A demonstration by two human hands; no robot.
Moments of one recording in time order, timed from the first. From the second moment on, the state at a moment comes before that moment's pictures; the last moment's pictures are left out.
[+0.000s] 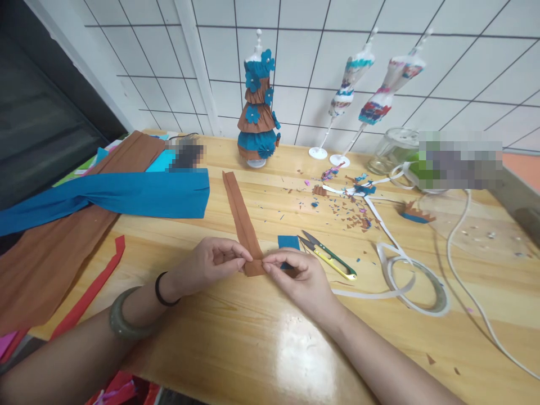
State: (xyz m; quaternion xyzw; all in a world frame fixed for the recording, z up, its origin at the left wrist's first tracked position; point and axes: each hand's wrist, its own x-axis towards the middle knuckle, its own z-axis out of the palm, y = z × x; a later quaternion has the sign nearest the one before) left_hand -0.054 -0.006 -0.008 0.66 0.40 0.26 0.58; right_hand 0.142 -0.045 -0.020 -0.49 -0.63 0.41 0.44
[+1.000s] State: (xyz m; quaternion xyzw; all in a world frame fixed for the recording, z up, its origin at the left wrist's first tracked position) left_hand -0.050 -0.008 -0.008 0.79 0.35 0.22 0.45; right_hand 0.140 -0.049 -0.021 -0.45 -0.72 0.33 0.42
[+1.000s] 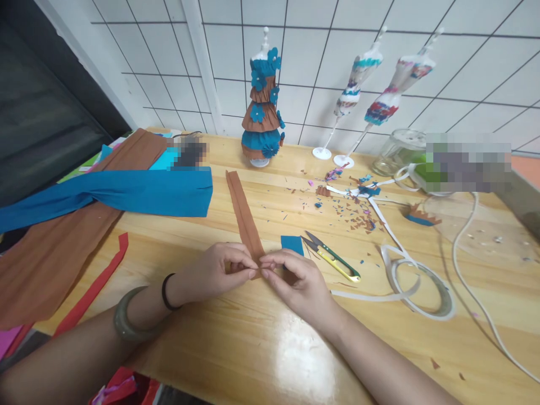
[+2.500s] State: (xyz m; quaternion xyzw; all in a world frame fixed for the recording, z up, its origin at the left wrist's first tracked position) left_hand -0.050 -0.009 -0.007 0.73 0.38 0.27 0.49; right_hand 0.140 -0.045 -0.020 -0.47 -0.67 0.40 0.41
